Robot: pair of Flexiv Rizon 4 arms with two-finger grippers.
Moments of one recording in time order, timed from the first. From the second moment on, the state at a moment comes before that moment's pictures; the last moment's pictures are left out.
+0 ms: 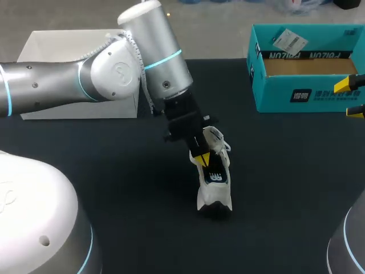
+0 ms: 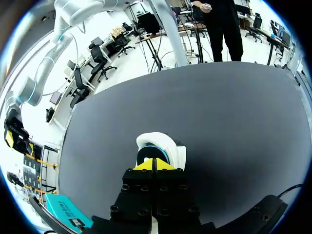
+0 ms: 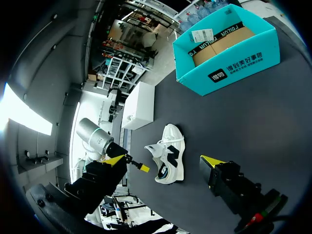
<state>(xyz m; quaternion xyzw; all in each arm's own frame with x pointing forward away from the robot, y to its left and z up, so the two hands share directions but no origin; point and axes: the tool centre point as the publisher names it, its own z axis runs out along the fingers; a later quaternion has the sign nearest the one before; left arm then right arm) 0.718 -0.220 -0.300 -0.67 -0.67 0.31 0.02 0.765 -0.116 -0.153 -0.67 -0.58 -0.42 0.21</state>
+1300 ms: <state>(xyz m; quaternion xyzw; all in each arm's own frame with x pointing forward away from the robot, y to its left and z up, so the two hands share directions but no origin) 0.705 -0.238 -0.330 -0.69 -0.70 0.19 0.05 0.765 -0.116 -0.153 -0.67 -0.58 -0.42 0.21</state>
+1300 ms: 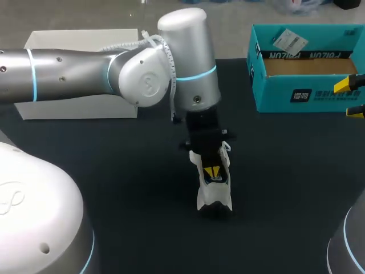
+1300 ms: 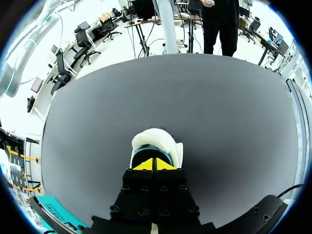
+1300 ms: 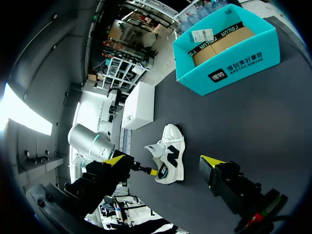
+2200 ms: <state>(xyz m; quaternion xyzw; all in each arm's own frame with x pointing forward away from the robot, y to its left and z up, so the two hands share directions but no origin) 0.710 -0.238 -0.353 -0.67 -0.74 0.10 0.08 0.765 -0.116 -0.153 -0.67 -0.58 -0.42 0.21</state>
